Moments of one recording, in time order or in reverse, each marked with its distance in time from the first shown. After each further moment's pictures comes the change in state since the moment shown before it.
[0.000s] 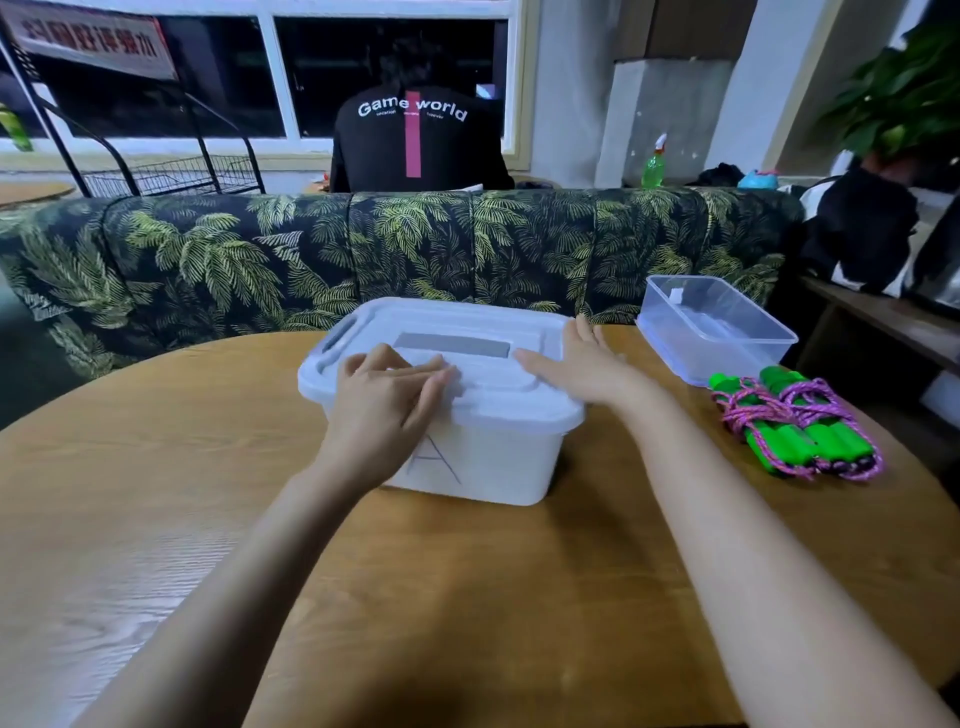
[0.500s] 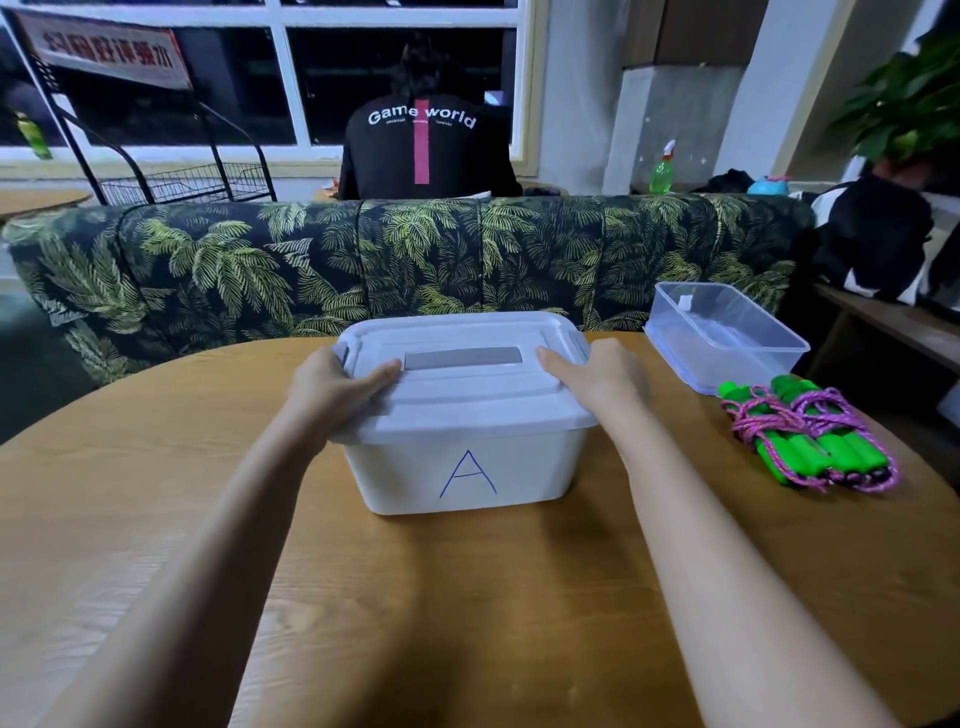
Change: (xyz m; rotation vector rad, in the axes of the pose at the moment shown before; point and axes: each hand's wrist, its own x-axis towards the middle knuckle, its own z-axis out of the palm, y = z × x) left_hand 0.025 -0.050 -0.018 -0.344 -0.138 -0.834; right_hand 0.002 0.008 0.013 0.234 0.339 0.144
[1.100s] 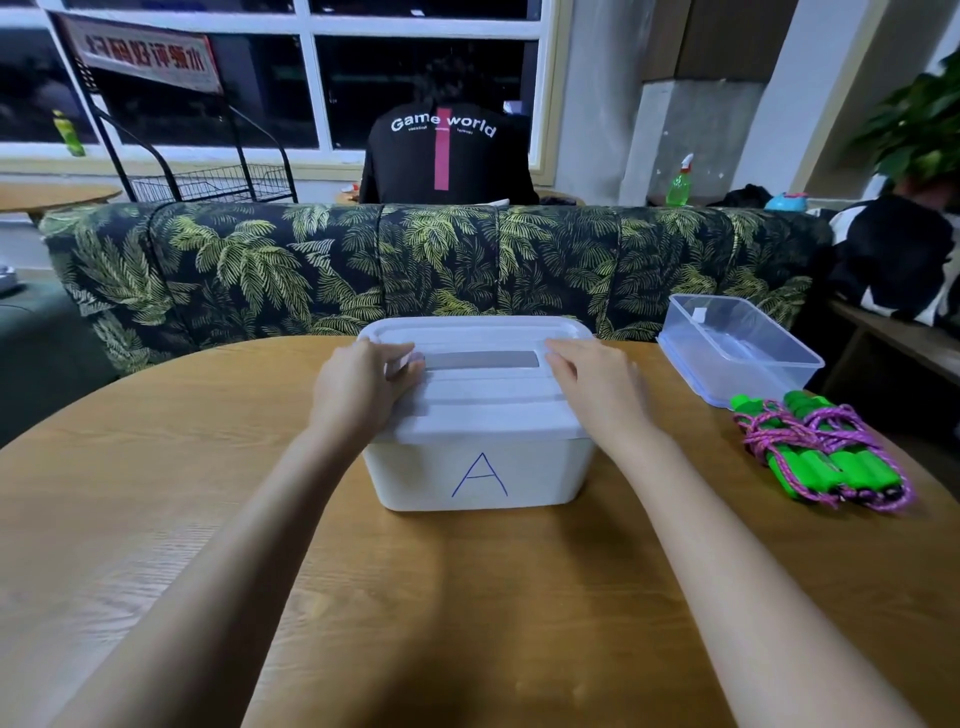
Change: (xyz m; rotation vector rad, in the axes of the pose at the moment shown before) left_hand -0.020 0.012 0.004 0.424 0.172 0.441; right_hand -0.021 -0.005 0.005 -0.171 0.122 -0.468
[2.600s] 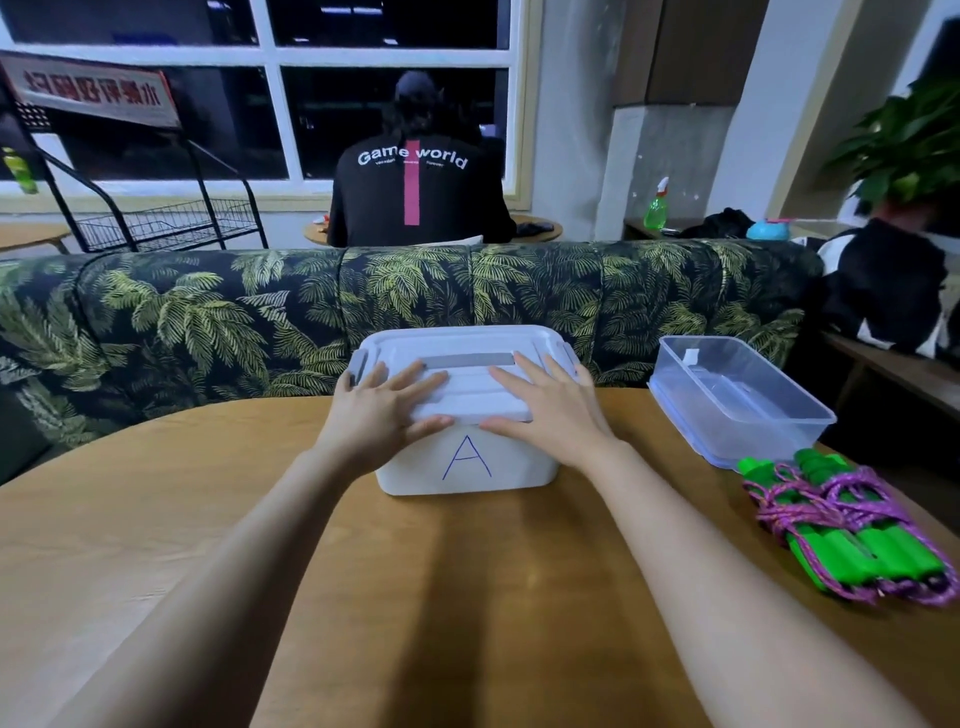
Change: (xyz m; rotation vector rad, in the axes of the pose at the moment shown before) left_hand 0.111 -0.016 0.075 0.331 -0.275 0.308; right_hand 0.111 0.038 0.051 -0.255 -0.243 -0.194
